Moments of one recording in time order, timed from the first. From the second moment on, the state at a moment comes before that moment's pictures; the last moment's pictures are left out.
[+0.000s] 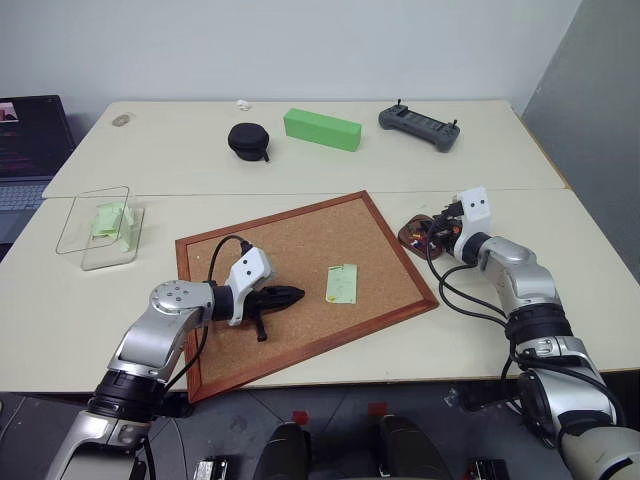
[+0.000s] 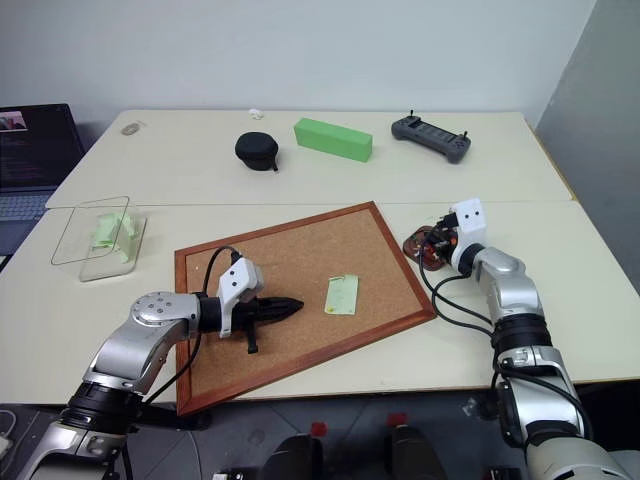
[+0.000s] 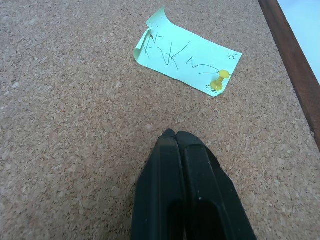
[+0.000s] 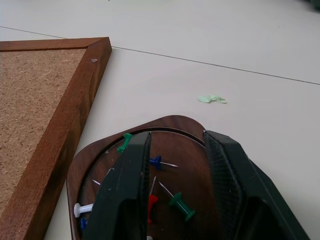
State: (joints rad) left arm -0.33 0.65 -0.12 0.04 -0.26 0.34 -1.06; right arm -0.73 -0.38 -0.06 0.59 0.18 0.30 0.52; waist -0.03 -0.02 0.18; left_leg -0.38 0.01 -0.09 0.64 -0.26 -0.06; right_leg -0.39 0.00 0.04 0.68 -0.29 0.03
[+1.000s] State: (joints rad) left arm -0.32 0.66 -0.12 0.03 -0.26 0.35 -1.05; right arm -0.47 -0.31 0.33 0.11 0.16 0.15 0.95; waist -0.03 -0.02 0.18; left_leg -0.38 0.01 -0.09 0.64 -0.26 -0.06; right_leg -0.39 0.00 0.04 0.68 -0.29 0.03
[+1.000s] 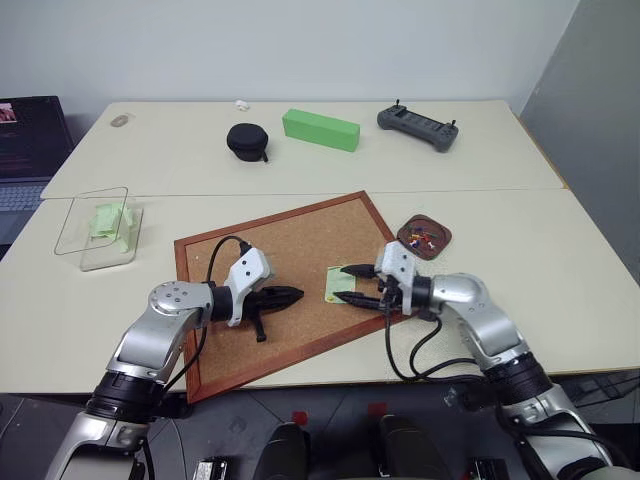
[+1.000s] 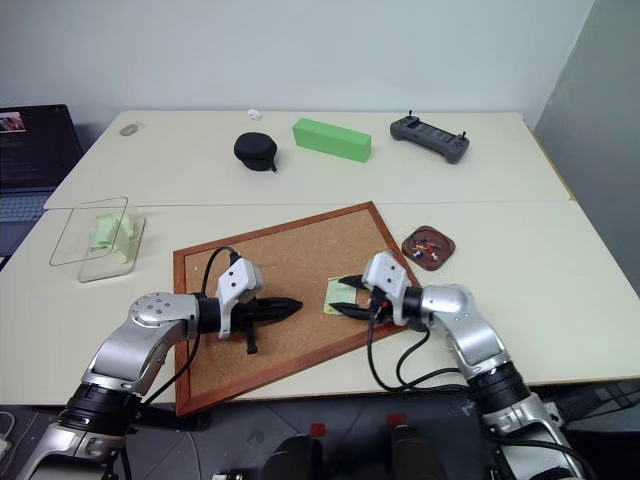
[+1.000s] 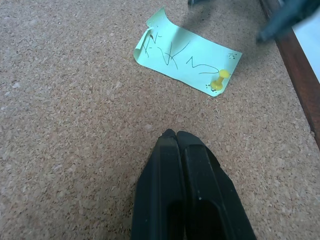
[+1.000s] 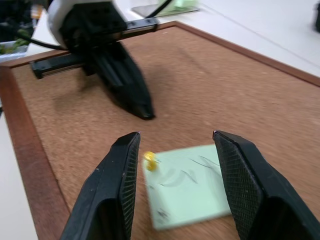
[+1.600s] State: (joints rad) left arm -0.31 0.66 -0.11 0.01 -0.26 0.36 -1.04; right arm -0.52 -0.26 0.36 0.30 0.09 0.04 0.96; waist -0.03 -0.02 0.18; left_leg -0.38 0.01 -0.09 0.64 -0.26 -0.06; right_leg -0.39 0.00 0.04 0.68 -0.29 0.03
